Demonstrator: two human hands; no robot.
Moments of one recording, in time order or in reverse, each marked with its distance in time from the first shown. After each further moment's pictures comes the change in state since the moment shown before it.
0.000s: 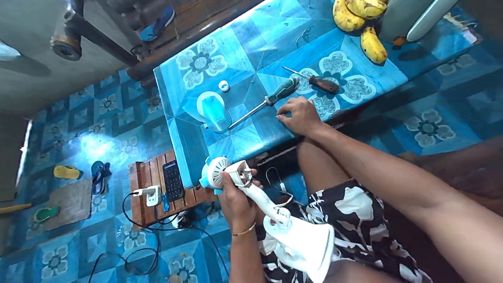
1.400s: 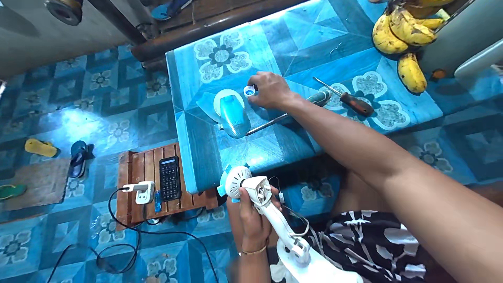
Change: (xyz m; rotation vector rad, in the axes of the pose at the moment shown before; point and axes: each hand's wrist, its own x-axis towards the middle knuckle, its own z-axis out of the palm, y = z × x) left_hand 0.013 -0.017 -0.031 -0.375 -0.330 -0.070; right_hand 0.159 -0.092 0.035 -0.184 -0.208 -0.192
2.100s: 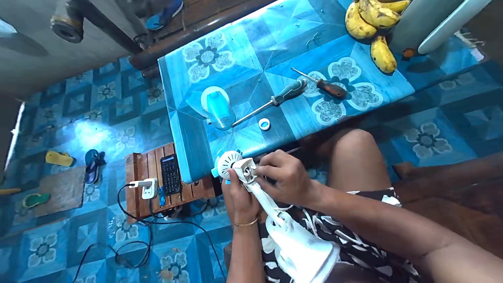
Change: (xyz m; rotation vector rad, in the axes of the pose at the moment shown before) left_hand 0.006 -0.011 0.009 0.030 0.065 0.118; right_hand -0.259 -0.062 0.054 0.385 0.547 -0.334
